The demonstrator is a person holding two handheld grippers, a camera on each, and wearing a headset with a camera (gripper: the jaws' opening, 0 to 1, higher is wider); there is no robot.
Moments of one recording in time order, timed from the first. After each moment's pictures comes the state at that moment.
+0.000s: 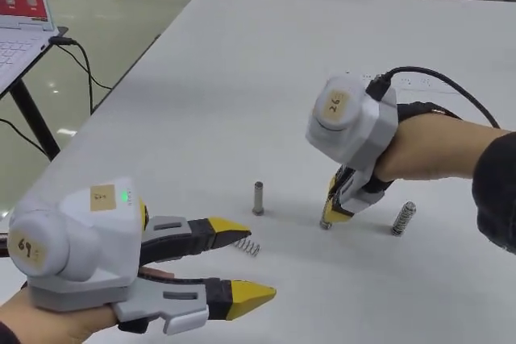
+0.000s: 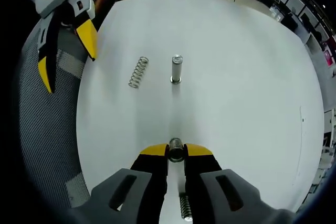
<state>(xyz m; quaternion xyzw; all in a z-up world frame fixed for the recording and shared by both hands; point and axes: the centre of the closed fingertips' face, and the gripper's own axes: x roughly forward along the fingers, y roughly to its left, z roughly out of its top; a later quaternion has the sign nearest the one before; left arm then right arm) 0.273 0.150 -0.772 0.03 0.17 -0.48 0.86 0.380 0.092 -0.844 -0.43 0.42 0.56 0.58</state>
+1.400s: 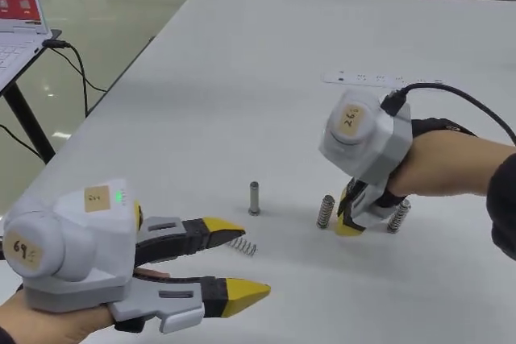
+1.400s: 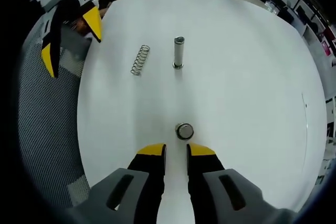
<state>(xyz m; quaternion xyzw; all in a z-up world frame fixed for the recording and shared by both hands) 0.276 0.153 -0.773 0.03 0.17 -0.47 0.87 0.369 0.069 -0.850 -0.41 0.43 0.55 0.59</state>
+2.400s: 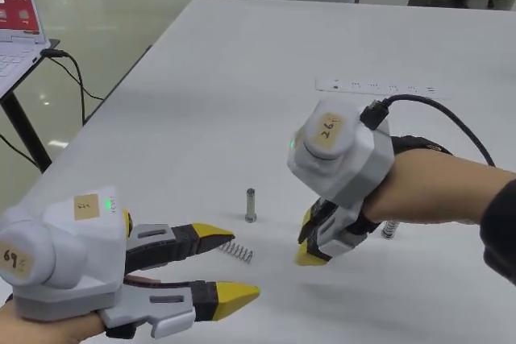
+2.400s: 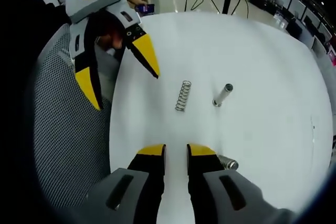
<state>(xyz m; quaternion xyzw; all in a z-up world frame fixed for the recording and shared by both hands) 0.276 0.161 -0.773 0.03 0.17 -0.46 0.87 0.313 0.125 -0.825 -0.37 0.39 0.61 0.58</state>
